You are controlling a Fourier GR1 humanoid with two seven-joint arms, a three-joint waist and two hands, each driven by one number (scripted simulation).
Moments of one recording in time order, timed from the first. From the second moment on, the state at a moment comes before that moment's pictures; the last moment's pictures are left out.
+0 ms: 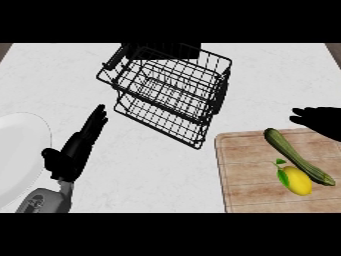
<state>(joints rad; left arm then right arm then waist) -0.13 0.29 -0.27 -1.33 0.24 0.07 -0.14 -0.28 -1.12 0.28 -1.94 0.12 0.61 0.20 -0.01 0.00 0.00</state>
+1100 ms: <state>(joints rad) -0.10 0.23 -0.22 -1.38 0.15 0.02 -0.10 -0.11 -0.84 0.27 -1.82 0.58 0.56 0.22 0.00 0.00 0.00</state>
